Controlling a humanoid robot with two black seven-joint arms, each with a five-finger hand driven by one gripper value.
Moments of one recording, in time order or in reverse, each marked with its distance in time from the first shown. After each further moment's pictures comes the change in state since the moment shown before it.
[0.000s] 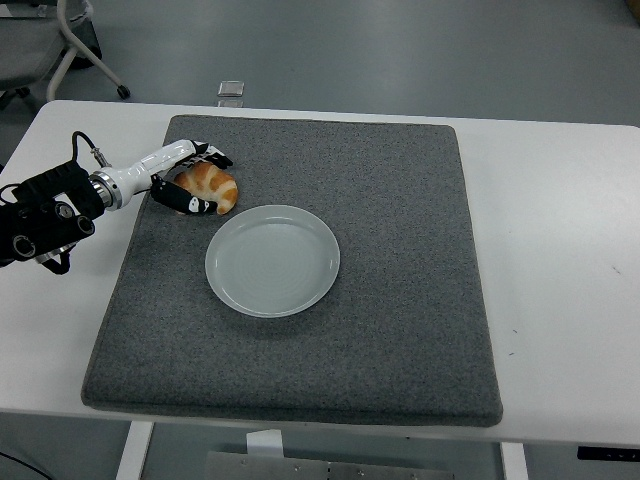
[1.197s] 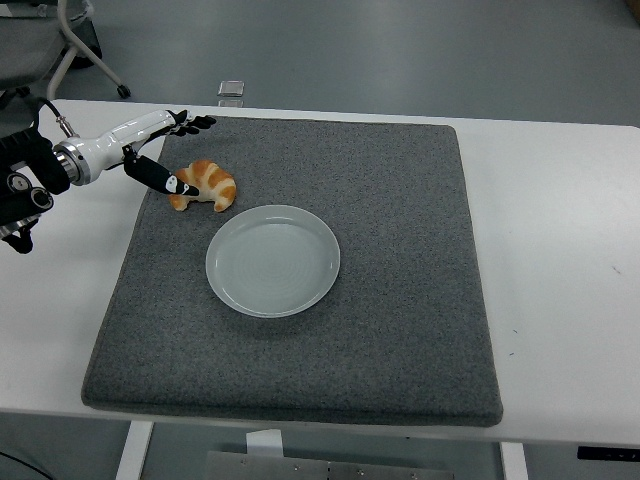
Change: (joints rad) left arm -0.076 0.177 -0.011 -0.226 -0.018 -0.012 0.077; right arm 0.002 0.000 0.001 0.000 0.000 0.000 0.000
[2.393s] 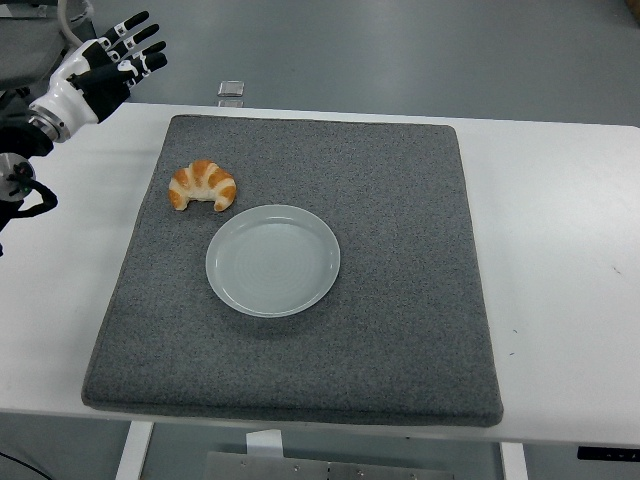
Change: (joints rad) left arm 0.120 -0.188 -0.572 0.450 -0.749 -0.579 0.123; right arm 0.000 0.000 0.000 -0.001 0.000 0.000 0.000
